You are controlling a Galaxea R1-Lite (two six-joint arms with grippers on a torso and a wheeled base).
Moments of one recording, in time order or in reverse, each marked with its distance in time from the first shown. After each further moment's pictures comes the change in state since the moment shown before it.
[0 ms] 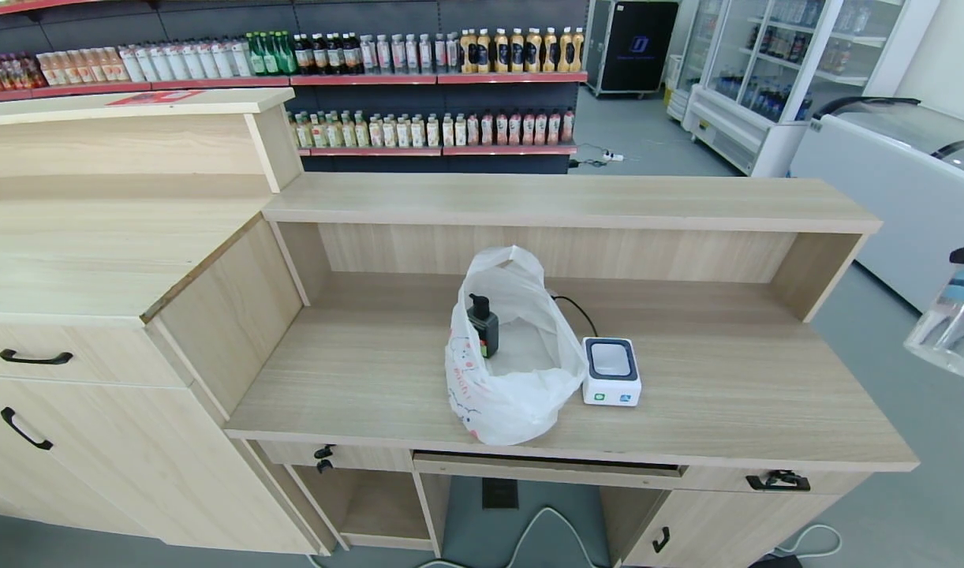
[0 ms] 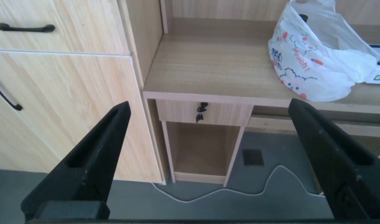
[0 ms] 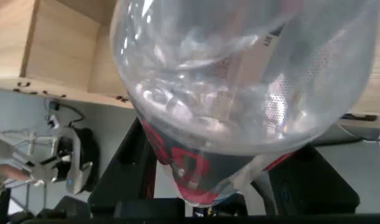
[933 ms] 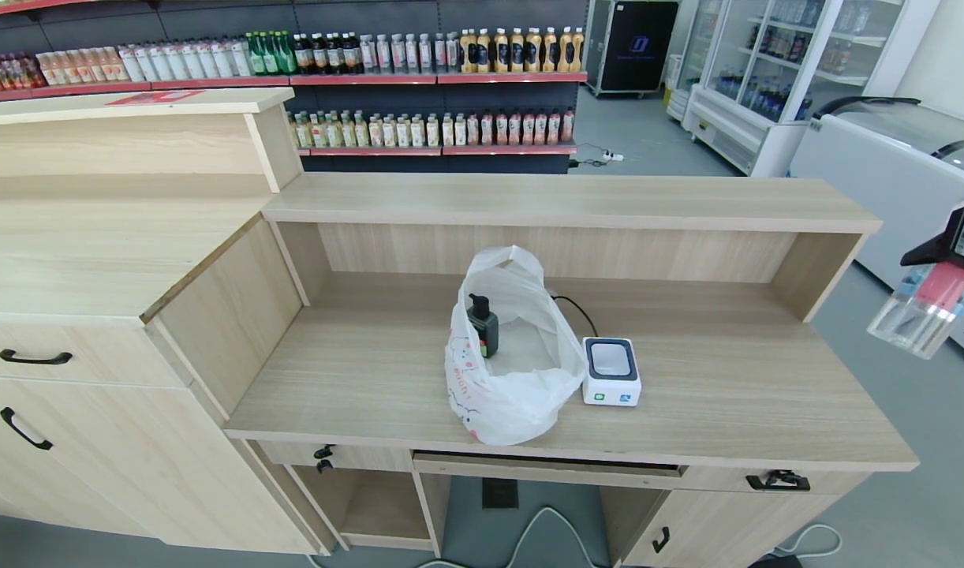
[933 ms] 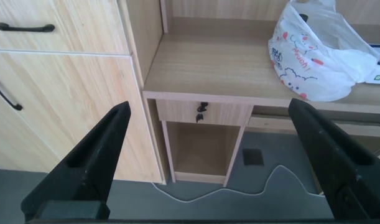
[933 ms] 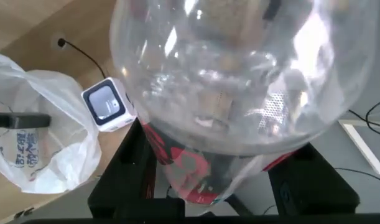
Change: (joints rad) left arm 0.000 0.000 0.000 0.000 0.000 0.000; right arm 0.311 0.101 -0.031 -0.190 -0.859 0.369
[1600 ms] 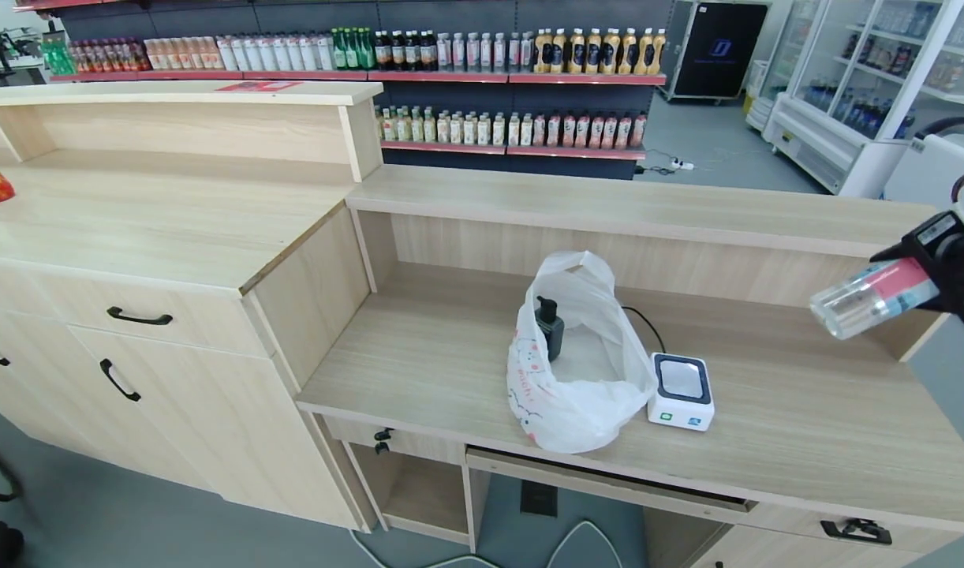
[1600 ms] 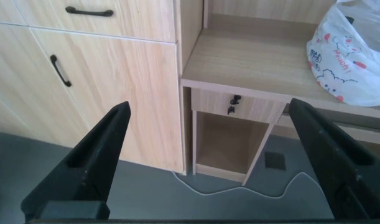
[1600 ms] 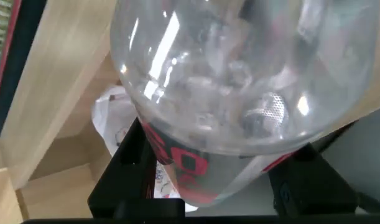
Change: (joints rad) left arm 0.000 0.000 0.000 0.000 0.000 0.000; right arm 0.013 0.077 0.092 -0.175 0.058 0.543
